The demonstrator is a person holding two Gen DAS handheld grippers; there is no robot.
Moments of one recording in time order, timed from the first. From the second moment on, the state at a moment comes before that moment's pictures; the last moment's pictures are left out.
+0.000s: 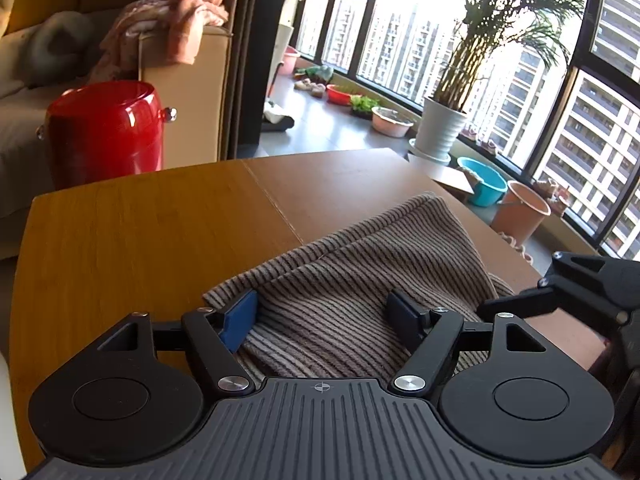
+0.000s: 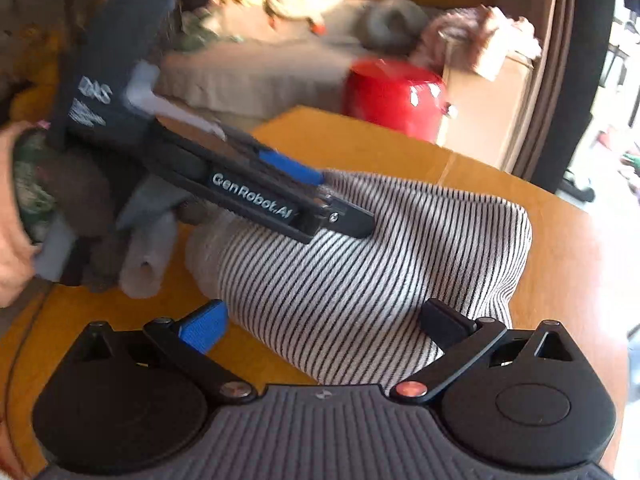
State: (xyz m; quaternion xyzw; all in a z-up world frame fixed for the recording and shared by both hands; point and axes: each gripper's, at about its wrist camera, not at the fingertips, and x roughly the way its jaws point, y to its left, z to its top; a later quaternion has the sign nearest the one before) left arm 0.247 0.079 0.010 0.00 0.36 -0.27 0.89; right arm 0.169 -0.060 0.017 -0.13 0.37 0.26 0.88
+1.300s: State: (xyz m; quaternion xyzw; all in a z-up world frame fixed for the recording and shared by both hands) left arm 0.244 0.071 0.006 -0.04 0.40 -0.29 0.87; right arm 0.229 -0.175 0.001 -0.19 0.37 0.10 0.90
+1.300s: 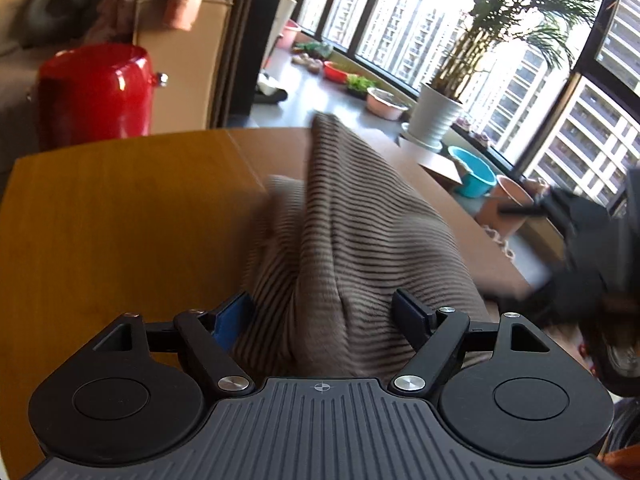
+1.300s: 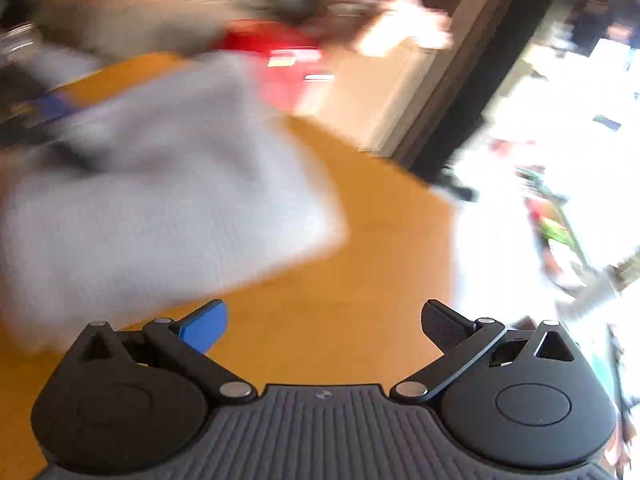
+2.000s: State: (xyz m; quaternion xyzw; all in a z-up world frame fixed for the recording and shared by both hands) left arm 0.246 0.080 -0.014 -0.15 0.42 -0.29 0.85; right arm 0.230 -0.183 0.015 0.06 0.37 0.20 0.91
